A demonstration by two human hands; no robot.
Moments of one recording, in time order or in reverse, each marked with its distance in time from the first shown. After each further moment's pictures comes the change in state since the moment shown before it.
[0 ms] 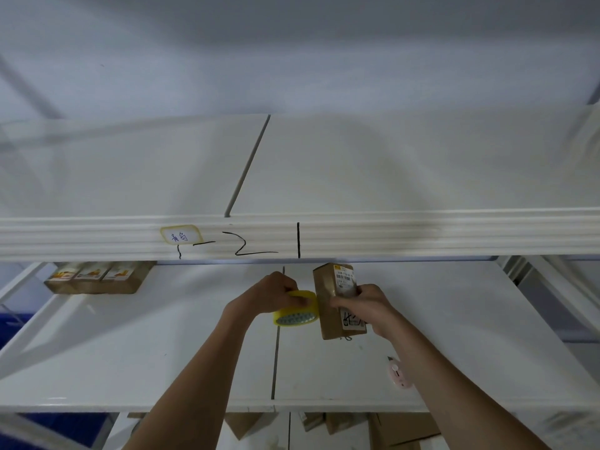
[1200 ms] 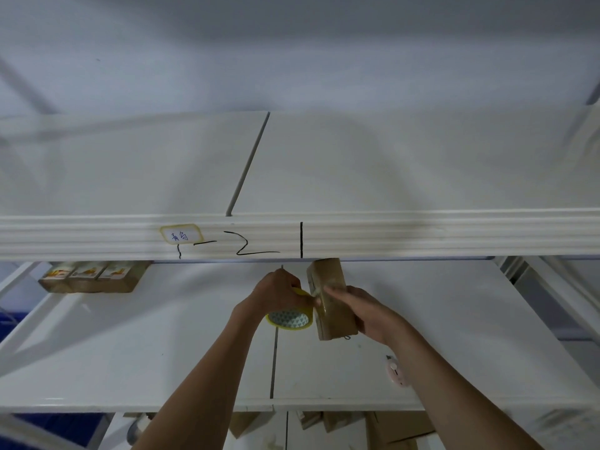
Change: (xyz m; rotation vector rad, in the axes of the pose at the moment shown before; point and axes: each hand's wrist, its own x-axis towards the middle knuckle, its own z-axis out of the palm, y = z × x) left_hand 0.000 0.010 0.008 0.067 0.140 -0.025; right_hand -0.015 -0.003 0.005 0.275 -0.329 0.004
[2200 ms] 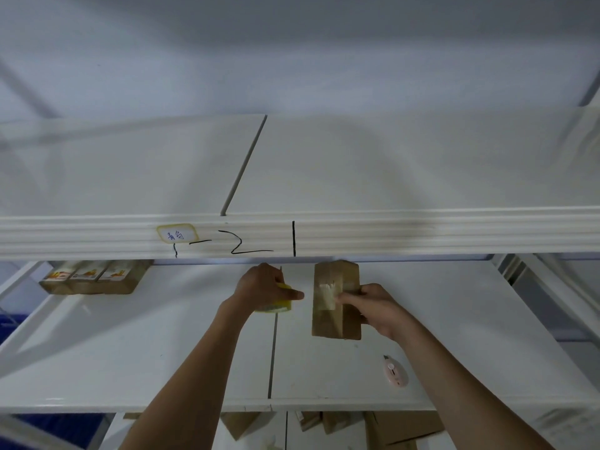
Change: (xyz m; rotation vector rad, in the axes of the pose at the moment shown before) left_hand -0.006 -0.009 -0.018 0.043 0.065 -0.051; right_hand -0.003 -0.001 -0.023 -0.063 0.159 -0.044
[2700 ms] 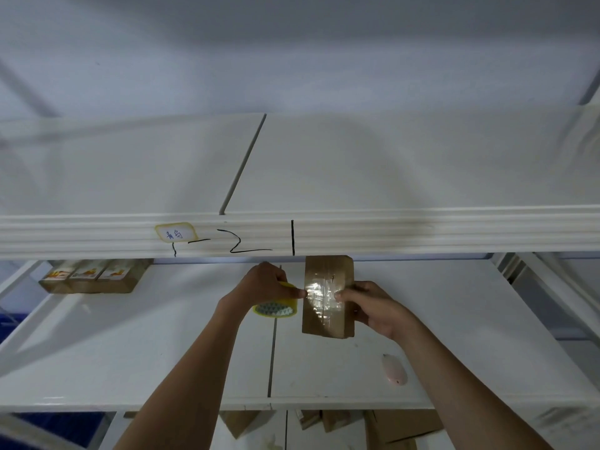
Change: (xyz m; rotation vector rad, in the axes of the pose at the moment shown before) left_hand -0.001 0.005 -0.005 -0.059 -0.069 0.009; right_hand -0.002 0.000 -0.001 0.165 -0.129 -0.052
